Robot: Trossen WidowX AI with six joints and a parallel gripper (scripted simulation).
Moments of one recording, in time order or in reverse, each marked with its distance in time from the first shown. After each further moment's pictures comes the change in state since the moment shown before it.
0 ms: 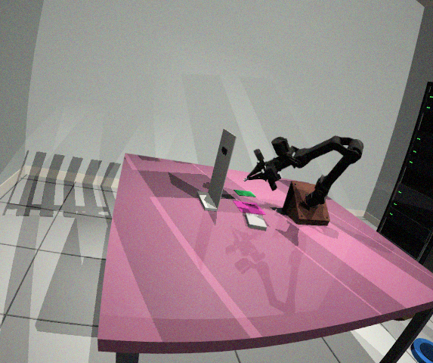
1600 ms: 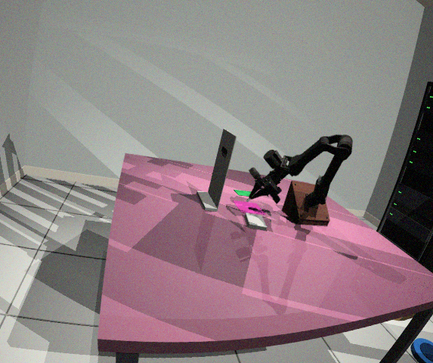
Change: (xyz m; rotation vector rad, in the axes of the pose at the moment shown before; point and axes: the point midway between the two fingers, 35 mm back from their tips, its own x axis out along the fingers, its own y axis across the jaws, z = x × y) arm 0.029 0.074 0.013 -0.011 -0.078 0.251
